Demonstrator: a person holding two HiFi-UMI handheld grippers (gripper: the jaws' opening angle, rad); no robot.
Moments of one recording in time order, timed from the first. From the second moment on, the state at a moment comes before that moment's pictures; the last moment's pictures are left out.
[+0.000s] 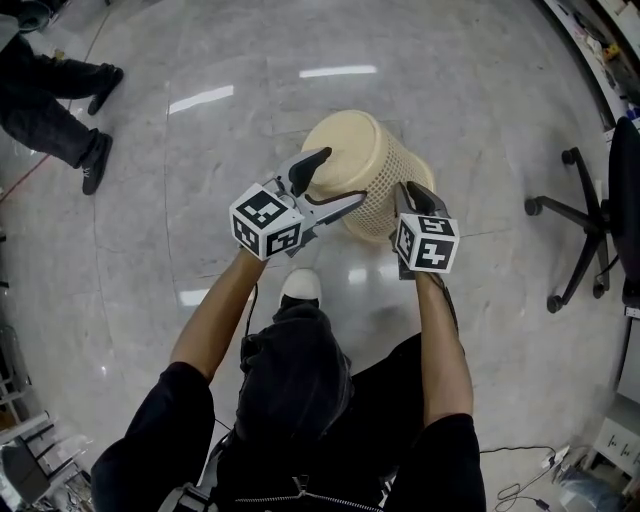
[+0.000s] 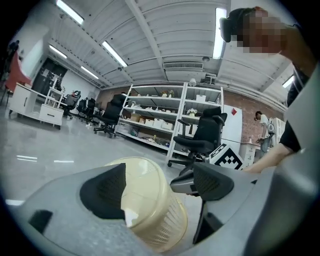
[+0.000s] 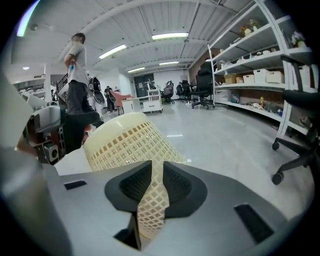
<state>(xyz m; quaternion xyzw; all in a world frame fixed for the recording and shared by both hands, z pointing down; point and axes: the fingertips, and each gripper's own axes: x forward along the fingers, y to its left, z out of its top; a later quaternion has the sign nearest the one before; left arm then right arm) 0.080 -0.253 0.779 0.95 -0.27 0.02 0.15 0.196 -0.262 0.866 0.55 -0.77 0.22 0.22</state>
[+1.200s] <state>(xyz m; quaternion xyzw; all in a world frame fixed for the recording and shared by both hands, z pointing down) 0.067 -0.236 0.813 0.95 -0.26 0.02 0.15 0.201 -0.225 0.939 0.54 -0.75 0.29 0.24</state>
